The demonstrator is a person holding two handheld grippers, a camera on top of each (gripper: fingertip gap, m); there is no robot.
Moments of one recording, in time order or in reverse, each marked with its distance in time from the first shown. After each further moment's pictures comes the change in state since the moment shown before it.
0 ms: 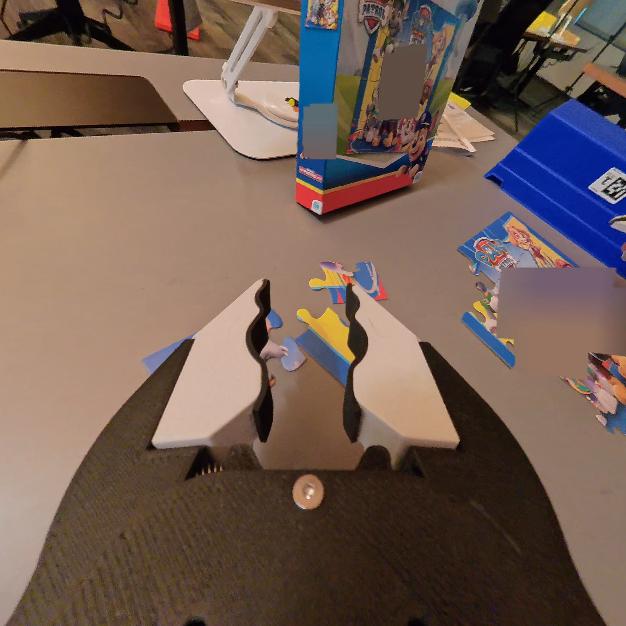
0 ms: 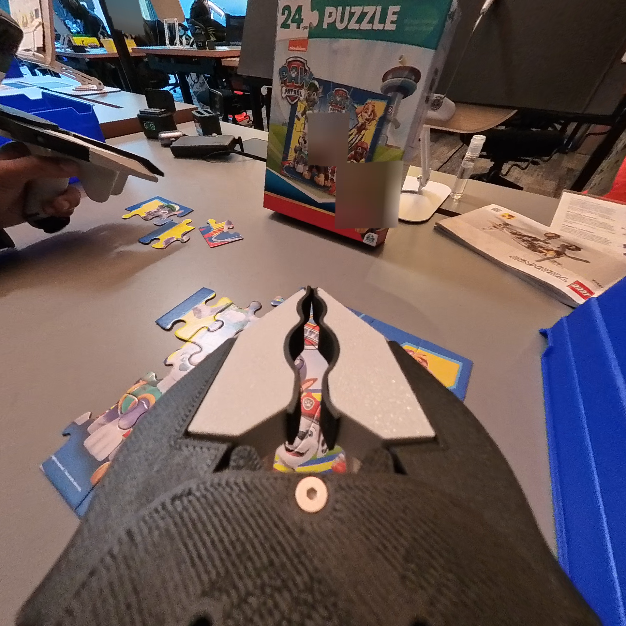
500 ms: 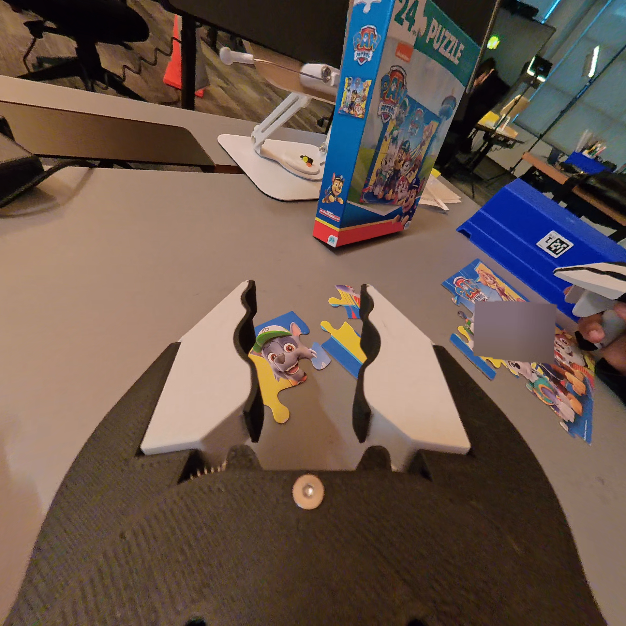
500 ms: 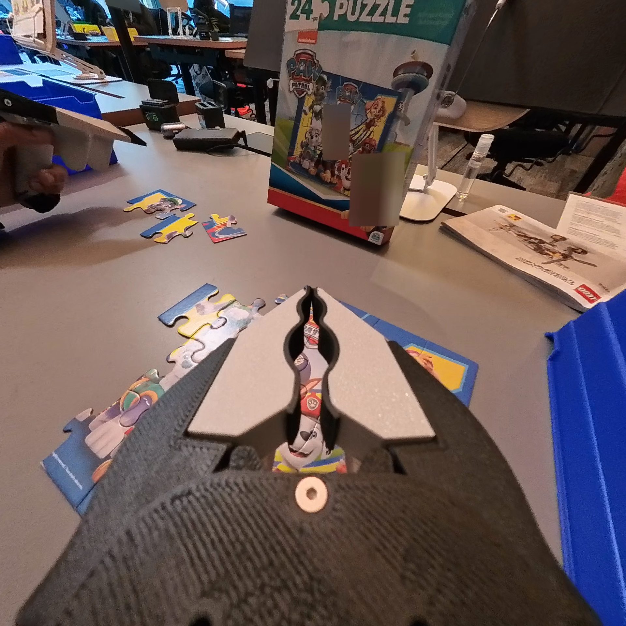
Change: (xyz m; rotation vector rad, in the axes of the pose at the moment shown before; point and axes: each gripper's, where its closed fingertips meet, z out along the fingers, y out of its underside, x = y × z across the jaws) left arm -0.029 -0.019 -0.035 0.144 0.055 -0.087; right arm -0.005 0.002 0.003 -0.012 -0.007 -0.019
